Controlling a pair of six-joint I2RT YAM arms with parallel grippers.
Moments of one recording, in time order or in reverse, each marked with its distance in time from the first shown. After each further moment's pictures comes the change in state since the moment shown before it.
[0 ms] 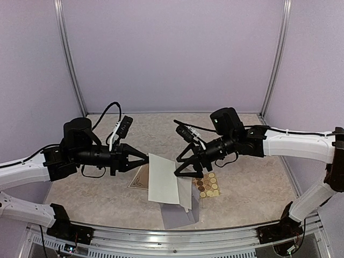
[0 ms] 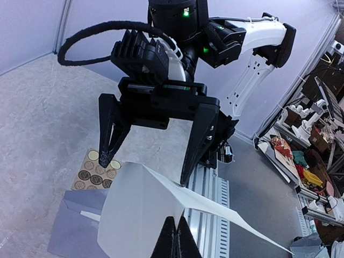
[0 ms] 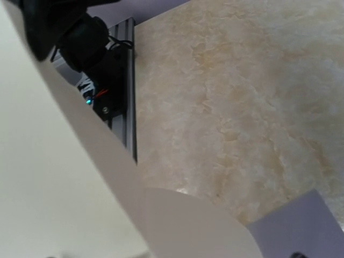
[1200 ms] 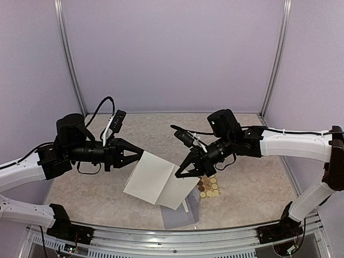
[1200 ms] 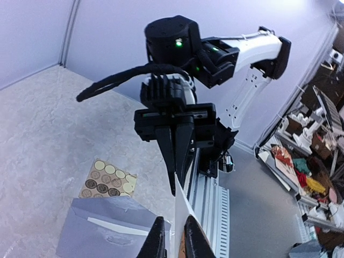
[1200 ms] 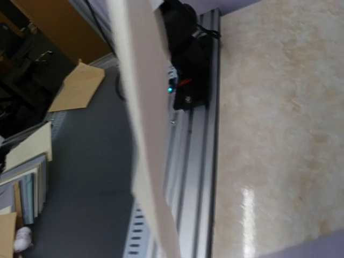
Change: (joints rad) left arm 0.035 -0.045 0.025 -0.031 0.038 -0.007; right arm 0.000 0.029 0.008 -0.012 -0.261 -0.008
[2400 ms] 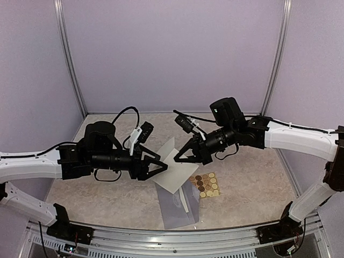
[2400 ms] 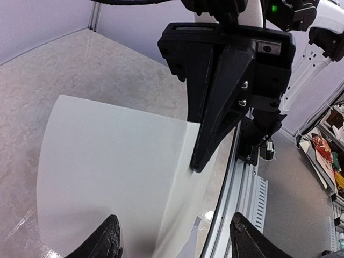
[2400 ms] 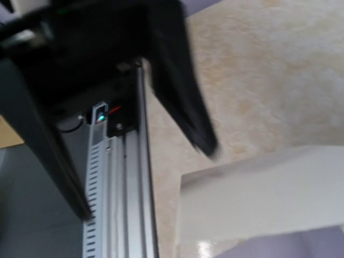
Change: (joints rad) left arm -0.169 0.201 0.062 -0.032 -0.344 0.029; right arm -0.012 -0.022 0.105 -0.087 0.232 0.060
